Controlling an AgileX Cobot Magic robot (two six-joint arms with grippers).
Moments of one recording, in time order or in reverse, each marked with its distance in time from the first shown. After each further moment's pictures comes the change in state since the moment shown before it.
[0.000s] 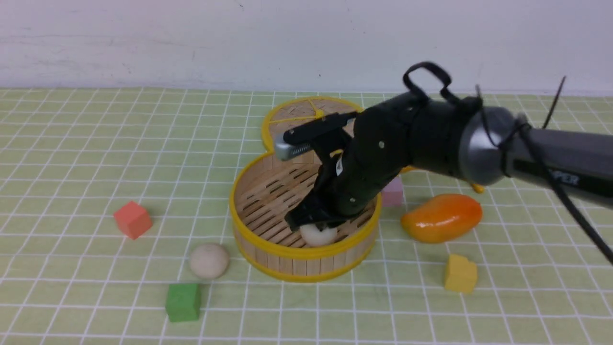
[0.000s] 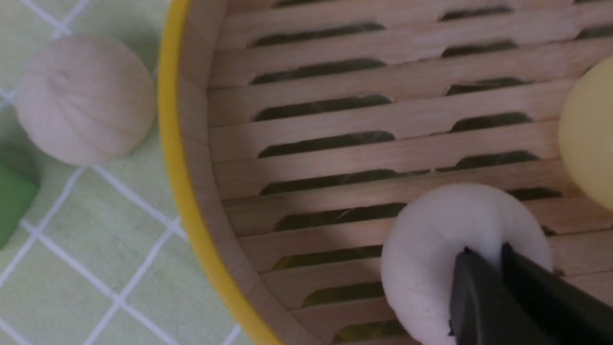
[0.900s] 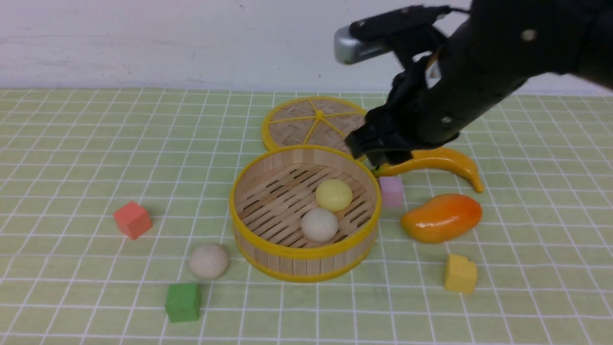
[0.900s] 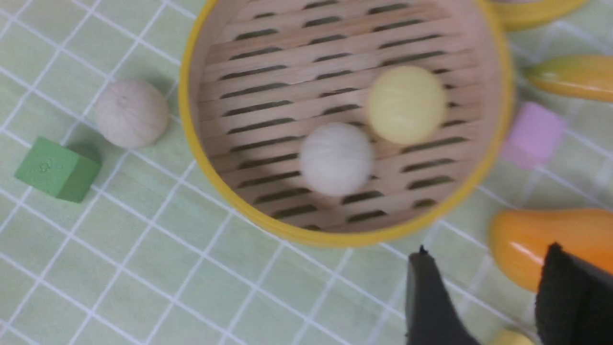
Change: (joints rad) right arm 0.000 -0.442 0.006 -0.157 0.314 0.129; left arm 0.000 0.000 0.000 0.000 0.000 0.000
